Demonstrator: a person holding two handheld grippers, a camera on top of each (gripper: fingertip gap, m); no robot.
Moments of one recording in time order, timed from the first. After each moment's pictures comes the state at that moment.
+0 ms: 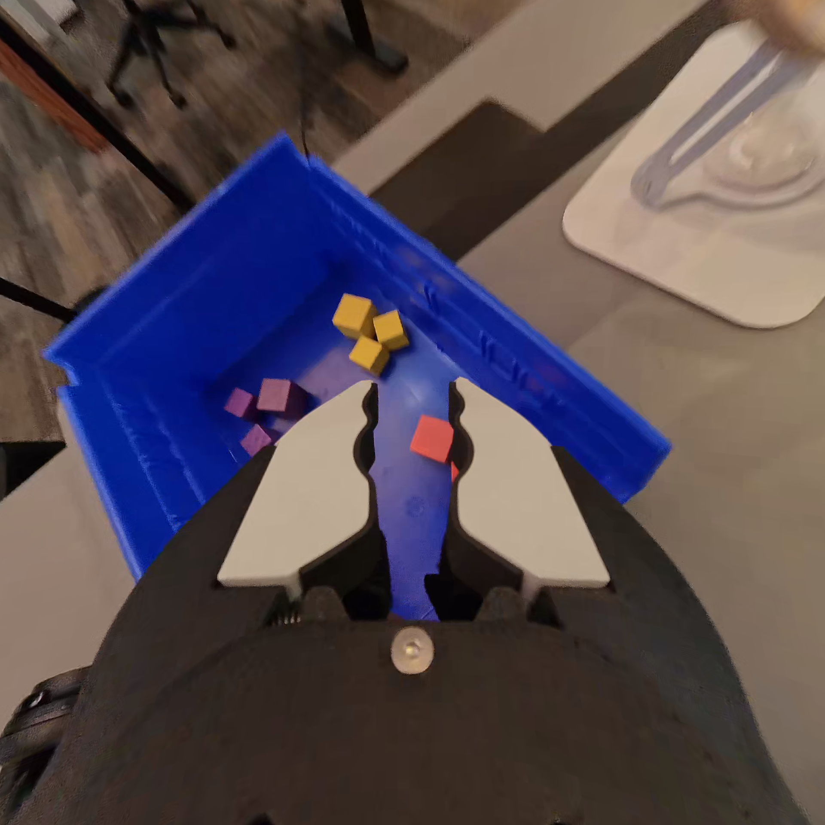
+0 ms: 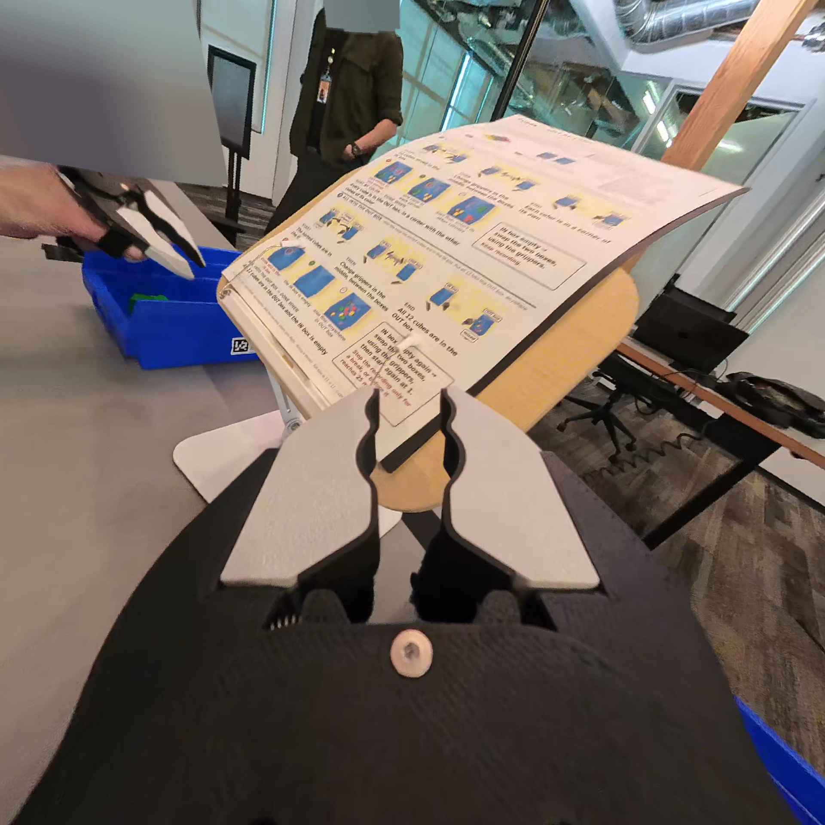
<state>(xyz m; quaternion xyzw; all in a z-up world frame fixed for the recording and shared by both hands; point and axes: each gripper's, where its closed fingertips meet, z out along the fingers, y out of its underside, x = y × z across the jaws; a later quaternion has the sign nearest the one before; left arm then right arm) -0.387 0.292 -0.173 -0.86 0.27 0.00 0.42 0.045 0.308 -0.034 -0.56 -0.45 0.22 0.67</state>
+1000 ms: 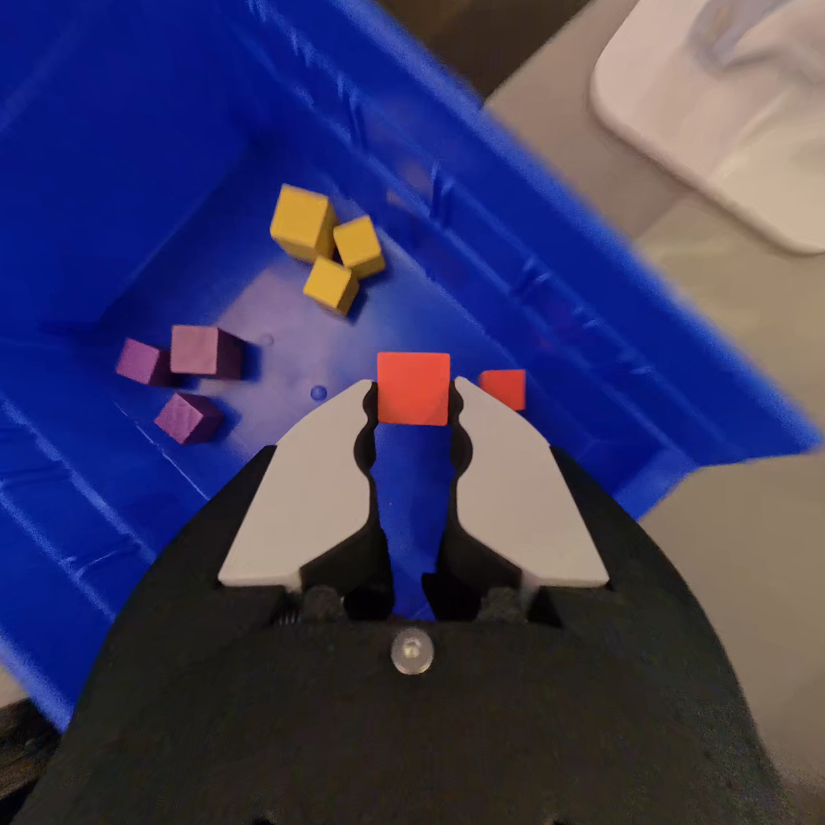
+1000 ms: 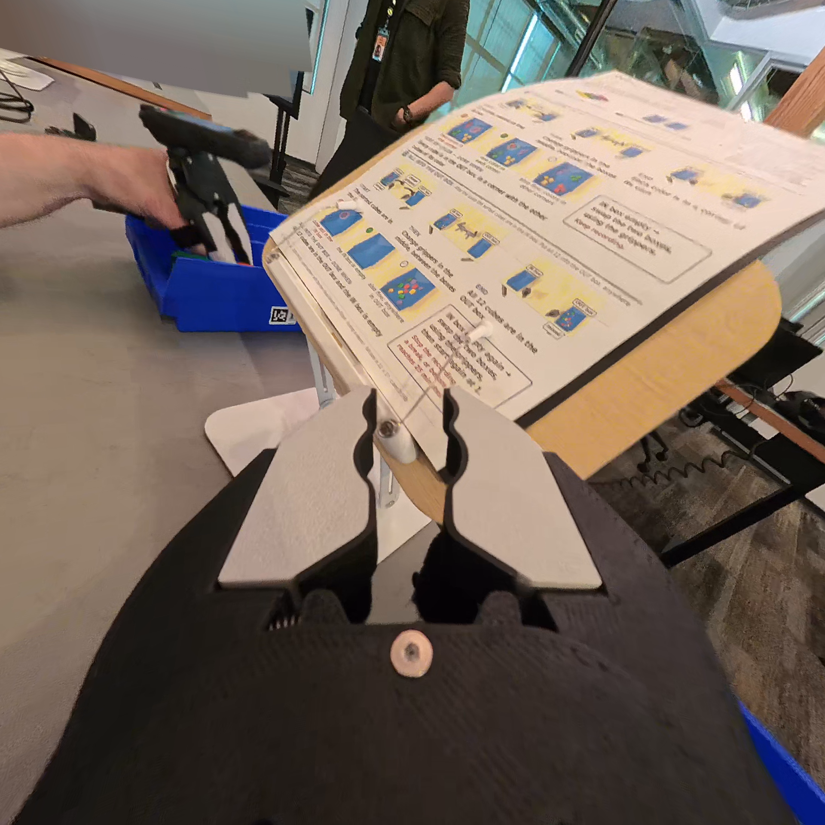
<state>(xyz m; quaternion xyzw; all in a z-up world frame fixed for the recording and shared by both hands) -0.402 0.301 -0.238 -0.92 0.29 -0.05 0.28 0.008 0.299 -0.063 -0.55 -0.50 0.22 0.63</state>
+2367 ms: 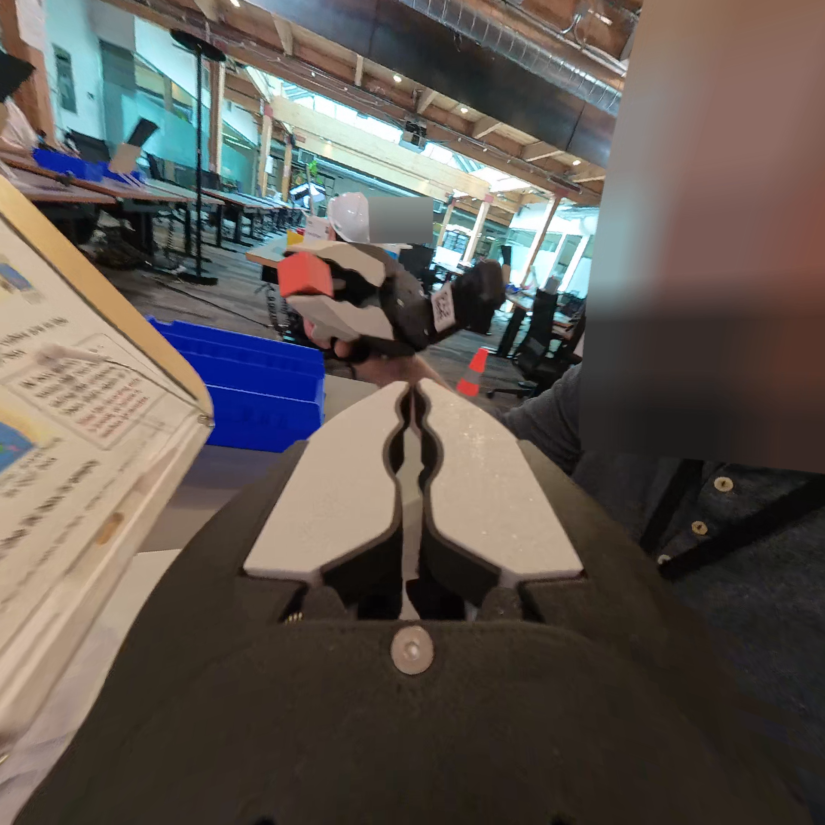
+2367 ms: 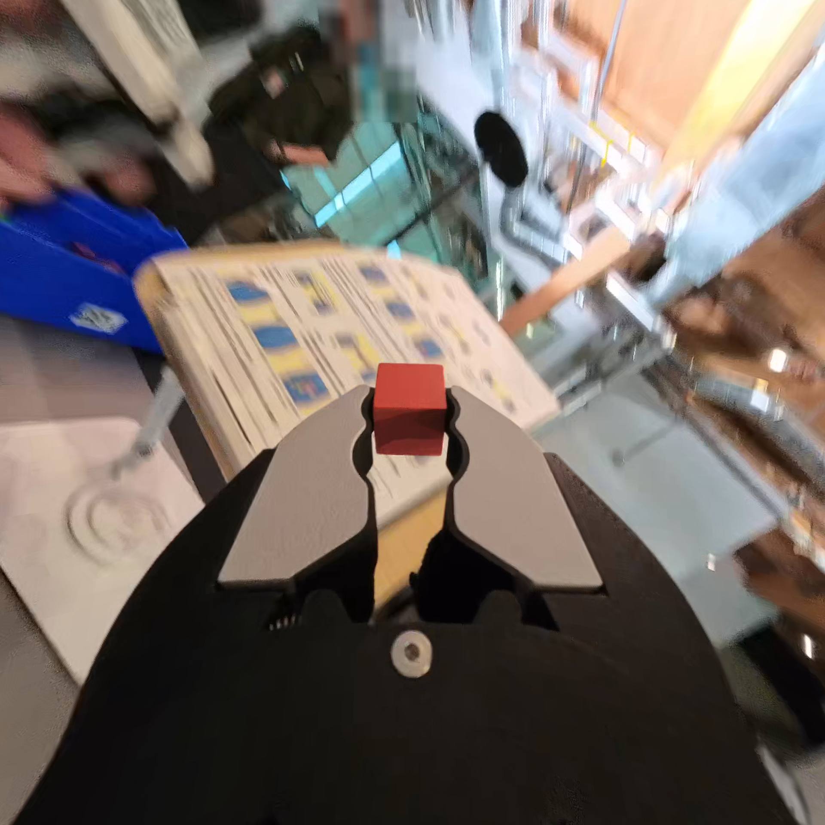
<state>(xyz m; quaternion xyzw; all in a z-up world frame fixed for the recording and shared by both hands) -0.096 0.183 0.000 -0.54 0.40 -0.60 0.44 -0.001 0.261 0.014 -0.39 -0.49 -0.03 0.78</state>
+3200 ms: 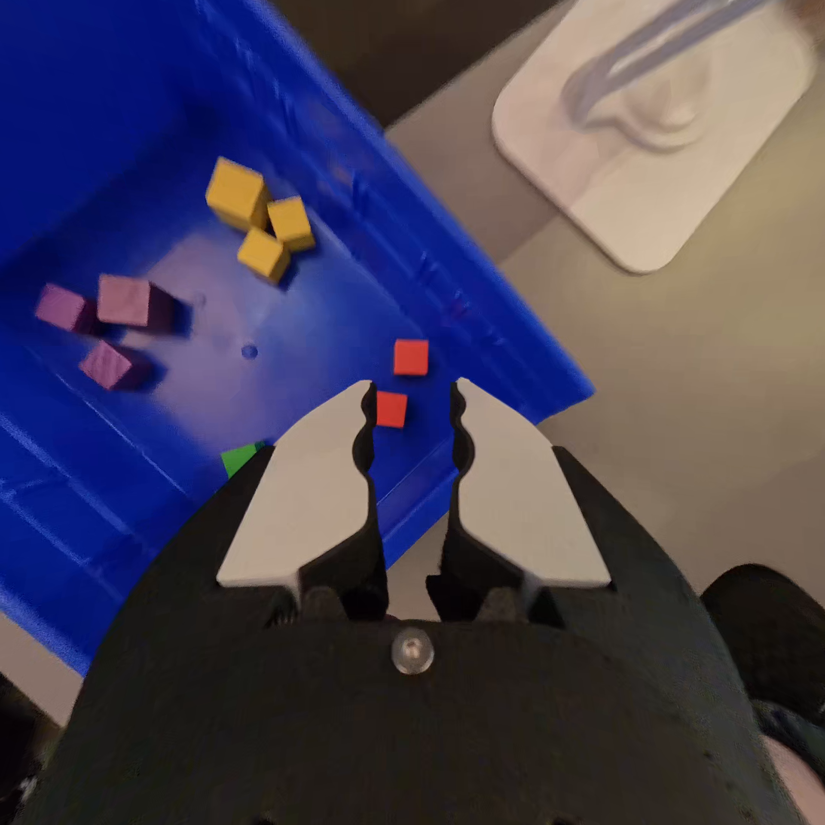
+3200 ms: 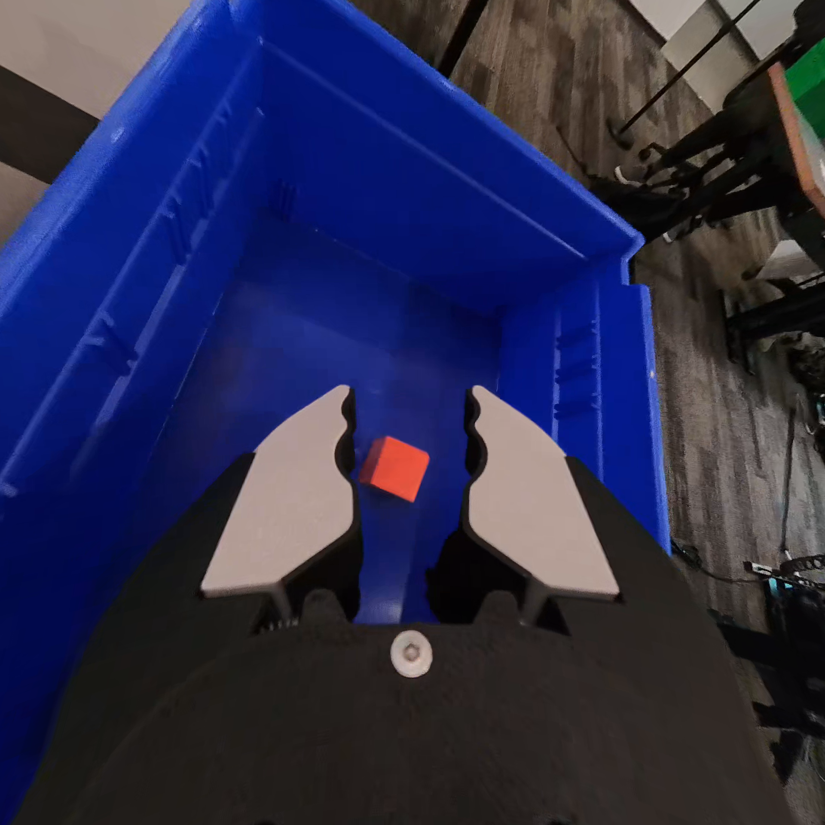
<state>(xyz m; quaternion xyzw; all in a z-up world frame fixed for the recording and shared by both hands) -0.380 0.263 -0.193 -0.93 0.24 -0.14 0.25 0.275 0.432 -0.219 -0.85 -0.26 -0.13 0.43</state>
